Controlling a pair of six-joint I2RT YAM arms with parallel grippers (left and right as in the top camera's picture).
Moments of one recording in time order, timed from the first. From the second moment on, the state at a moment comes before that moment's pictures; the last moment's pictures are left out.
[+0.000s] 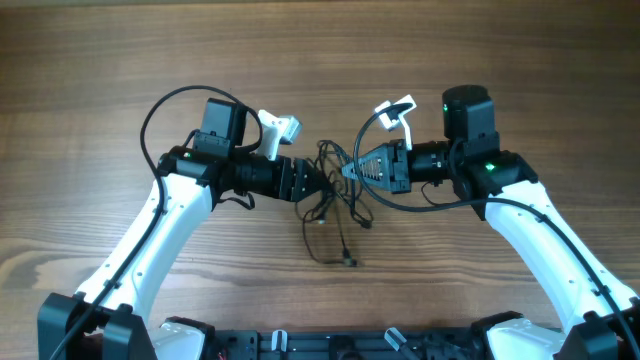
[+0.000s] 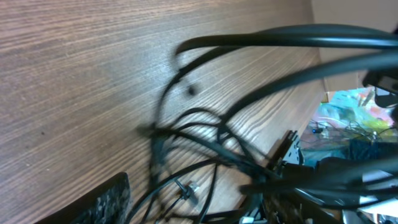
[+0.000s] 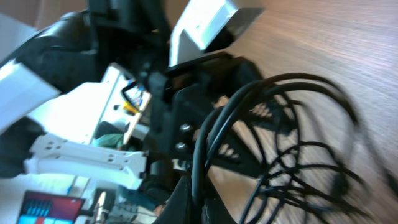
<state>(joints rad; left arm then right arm) -0.27 1.44 0.99 -0.65 0.78 -0.11 0.27 1.39 0.92 -0.26 -1.23 0.31</state>
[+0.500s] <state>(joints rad) -0.28 1.44 0.99 -0.70 0.86 -0.17 0.27 1.39 0.92 -0.26 -1.12 0.38</state>
